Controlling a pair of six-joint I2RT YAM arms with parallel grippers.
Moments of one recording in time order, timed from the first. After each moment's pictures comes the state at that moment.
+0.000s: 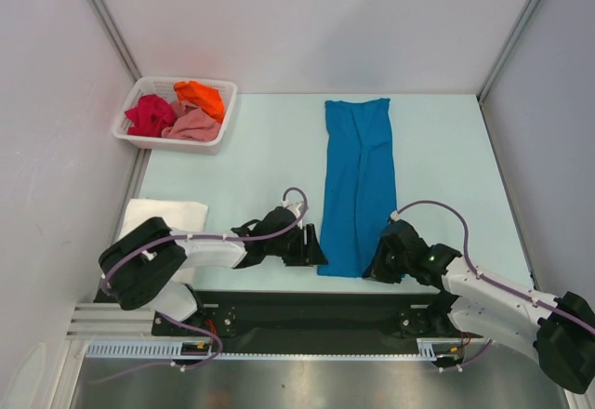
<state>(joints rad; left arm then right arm) -0.91 1.49 0.53 0.18 0.26 -0.91 0.75 0.89 0.35 -0.44 -0.09 1.02</state>
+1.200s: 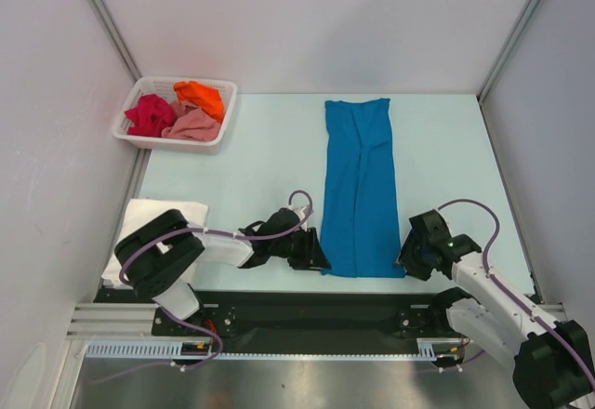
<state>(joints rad) -0.91 1.60 0.53 0.32 0.36 -0.99 0.37 0.84 0.42 -0.75 0.04 0.89</state>
